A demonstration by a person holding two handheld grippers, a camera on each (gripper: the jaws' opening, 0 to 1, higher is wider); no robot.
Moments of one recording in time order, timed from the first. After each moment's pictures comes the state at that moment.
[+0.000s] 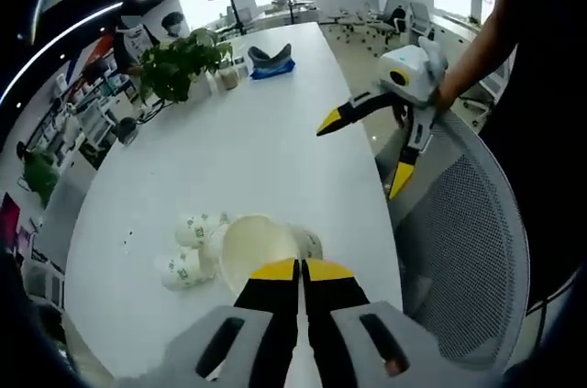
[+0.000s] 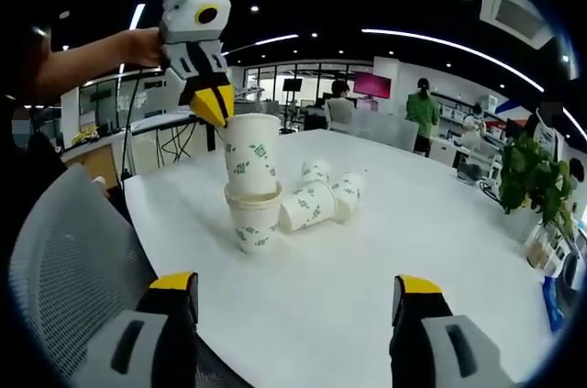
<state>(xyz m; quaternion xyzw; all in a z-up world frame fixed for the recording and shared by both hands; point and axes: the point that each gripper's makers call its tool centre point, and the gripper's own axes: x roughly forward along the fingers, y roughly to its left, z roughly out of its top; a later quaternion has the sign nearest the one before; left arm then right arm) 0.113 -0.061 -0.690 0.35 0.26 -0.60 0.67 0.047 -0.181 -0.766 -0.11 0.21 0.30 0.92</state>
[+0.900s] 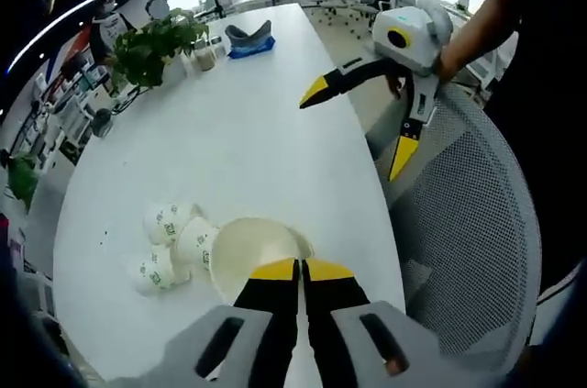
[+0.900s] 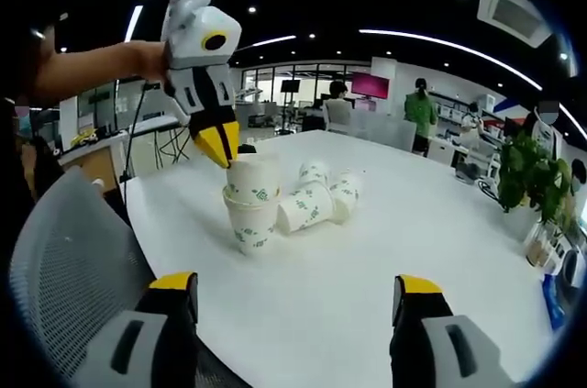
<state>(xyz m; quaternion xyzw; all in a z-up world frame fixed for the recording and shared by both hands) 0.107 -0.076 -0.737 0.36 0.30 -0.63 0.62 0.048 -0.183 -0.765 -0.10 0.21 0.30 0.93</state>
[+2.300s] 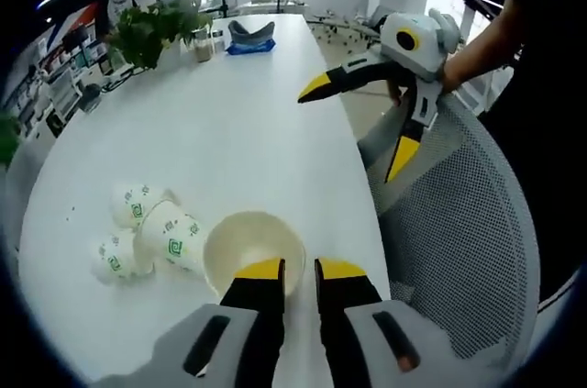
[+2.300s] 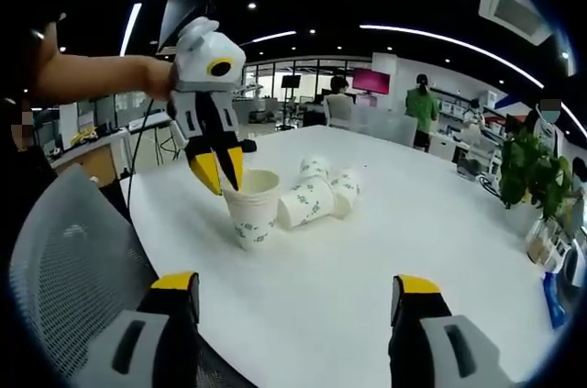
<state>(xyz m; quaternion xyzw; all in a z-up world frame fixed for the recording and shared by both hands) 0.099 -0.075 -0.753 0.26 0.32 -0.65 0.64 0.047 -0.183 -0.770 -0.10 0.22 0.30 0.92</state>
